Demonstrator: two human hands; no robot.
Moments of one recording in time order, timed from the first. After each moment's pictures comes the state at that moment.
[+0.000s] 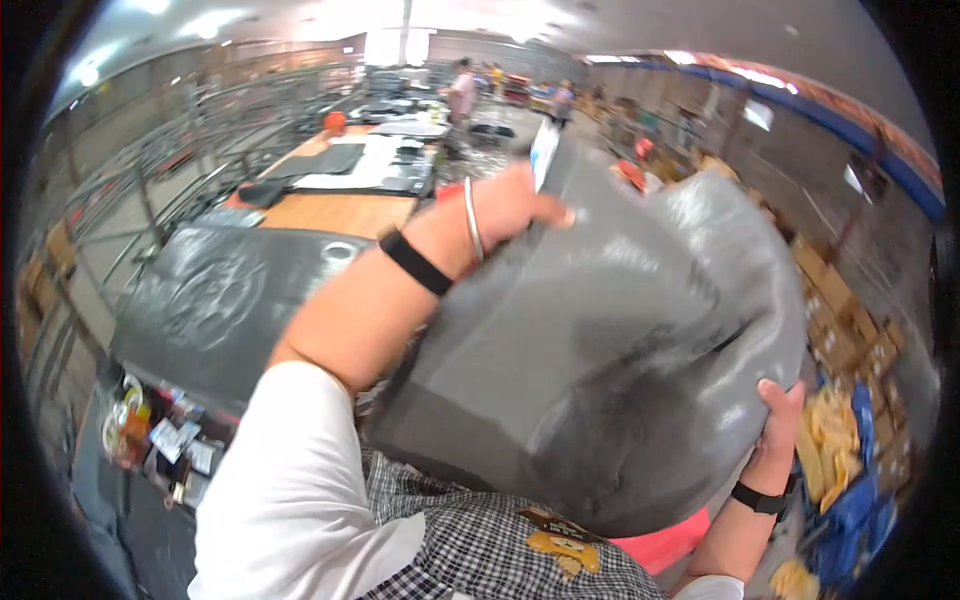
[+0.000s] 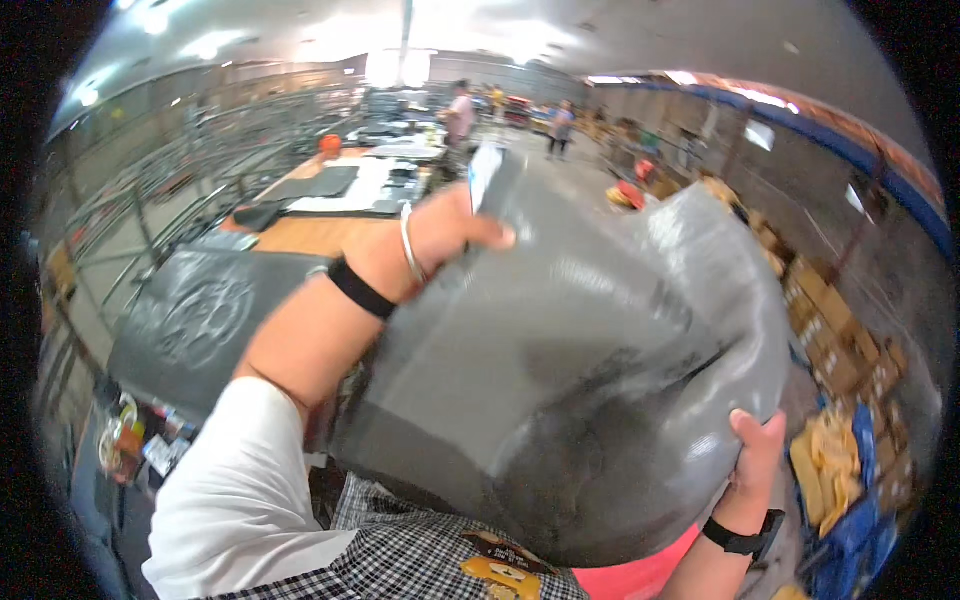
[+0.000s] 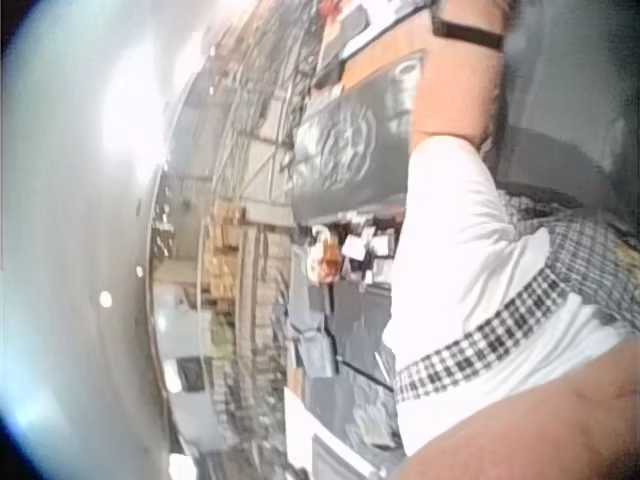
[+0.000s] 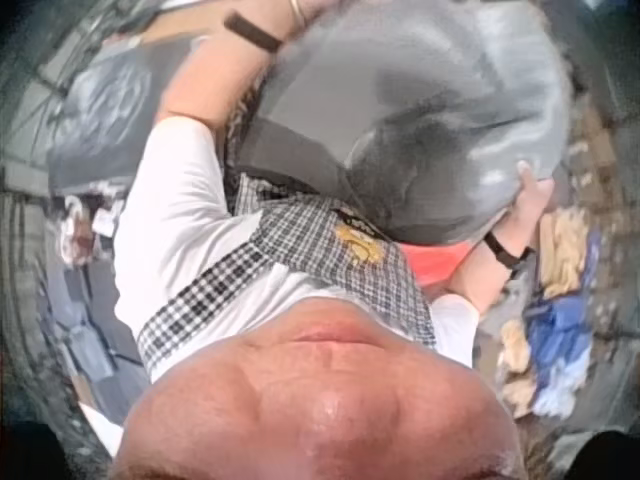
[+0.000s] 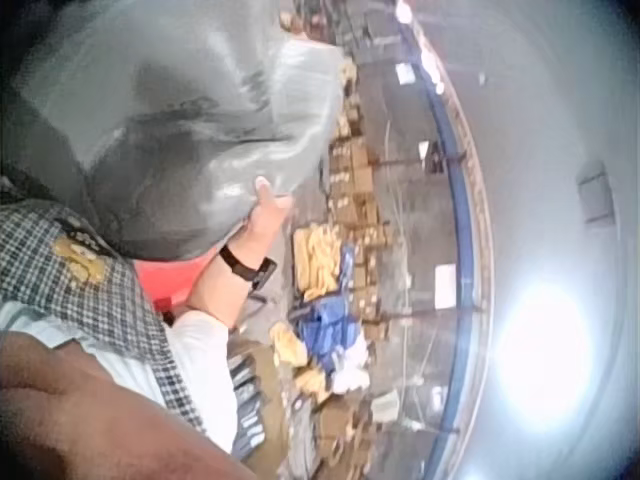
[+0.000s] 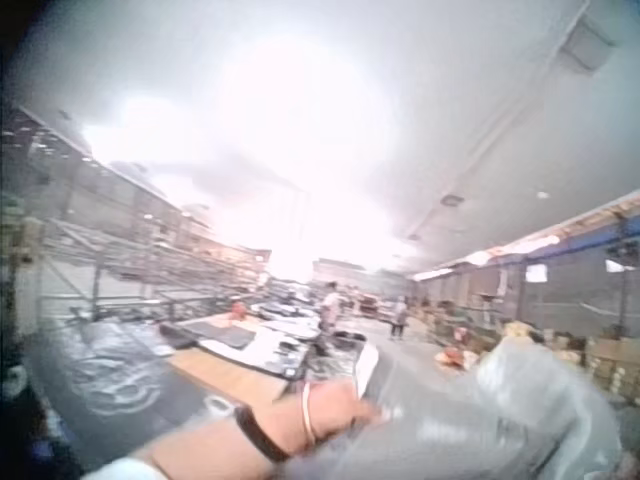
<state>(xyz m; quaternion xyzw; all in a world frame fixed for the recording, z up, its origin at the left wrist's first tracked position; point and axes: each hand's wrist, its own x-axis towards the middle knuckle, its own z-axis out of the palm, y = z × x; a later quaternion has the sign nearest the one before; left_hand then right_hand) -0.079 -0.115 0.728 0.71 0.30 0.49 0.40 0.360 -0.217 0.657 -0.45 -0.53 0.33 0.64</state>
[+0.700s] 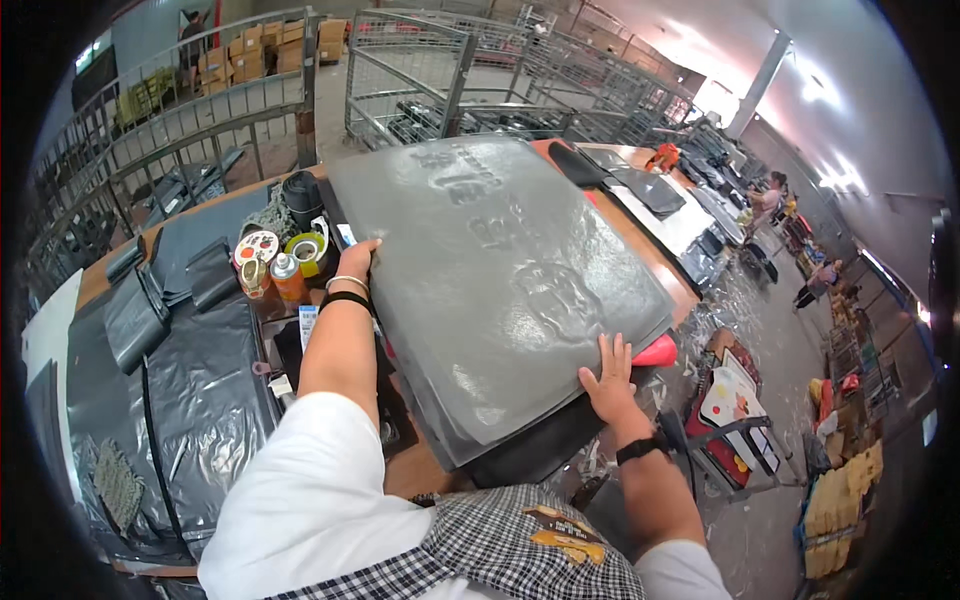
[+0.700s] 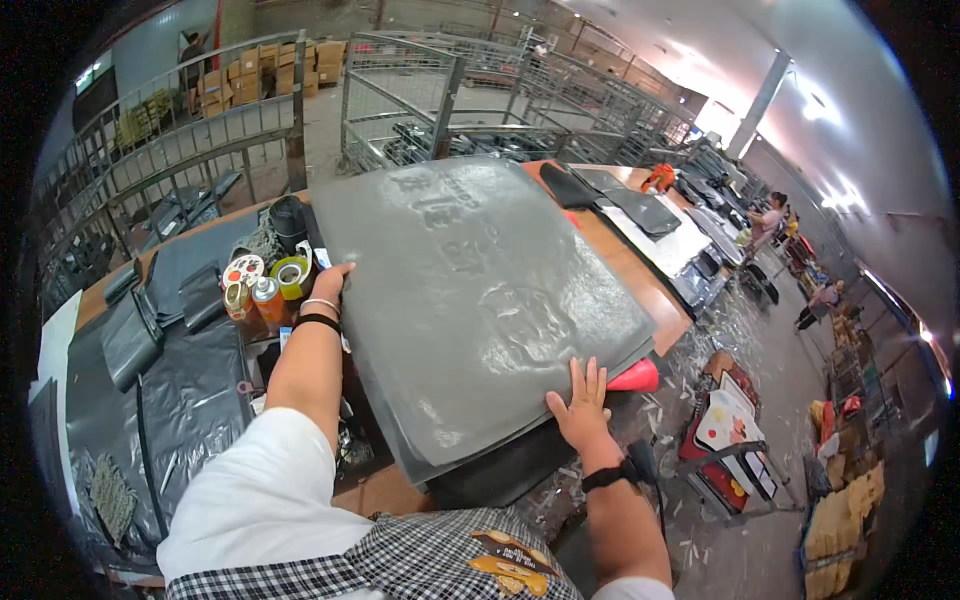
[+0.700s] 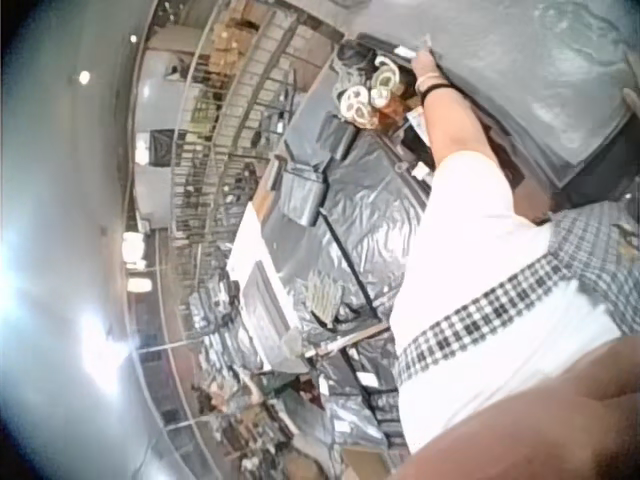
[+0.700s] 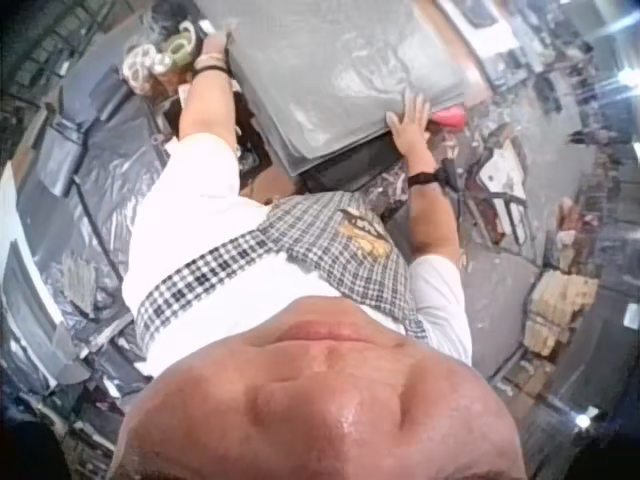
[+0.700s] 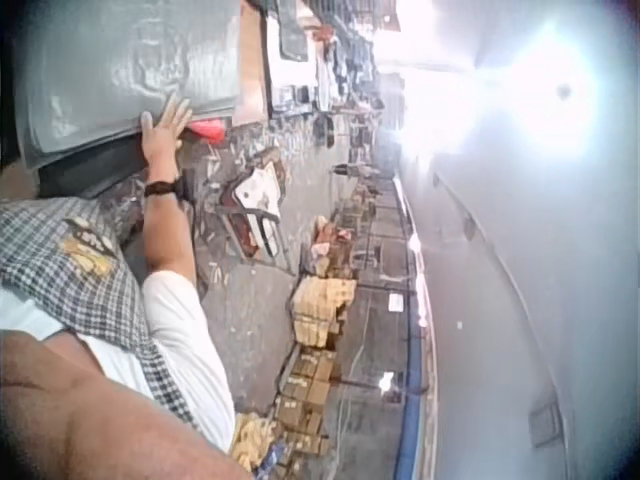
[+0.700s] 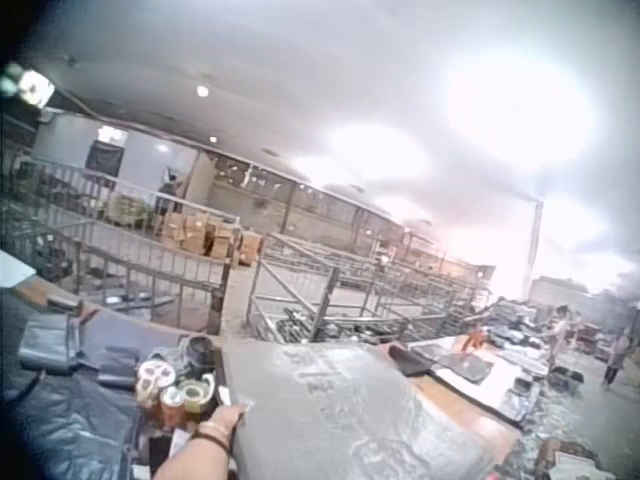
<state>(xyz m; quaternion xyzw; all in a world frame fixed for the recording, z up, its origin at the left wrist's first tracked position) -0.682 -0.485 0.367 -0.08 0.56 0.82 0.05 -0.329 -0.076 0.444 -0.14 -0.98 0.14 0.07</state>
